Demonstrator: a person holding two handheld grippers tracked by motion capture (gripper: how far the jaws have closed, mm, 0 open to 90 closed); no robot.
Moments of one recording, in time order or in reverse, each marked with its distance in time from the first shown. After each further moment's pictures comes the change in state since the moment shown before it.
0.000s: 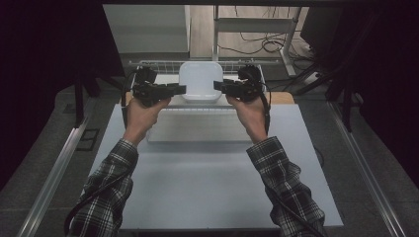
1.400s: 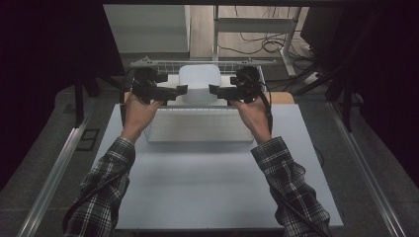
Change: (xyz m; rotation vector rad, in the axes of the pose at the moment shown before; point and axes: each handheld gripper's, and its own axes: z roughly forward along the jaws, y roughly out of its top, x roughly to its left) left arm -0.002 0.002 -0.006 -0.065 0.065 0.208; right arm 0.000 -0.002 0.001 -0.005 0.011 -0.107
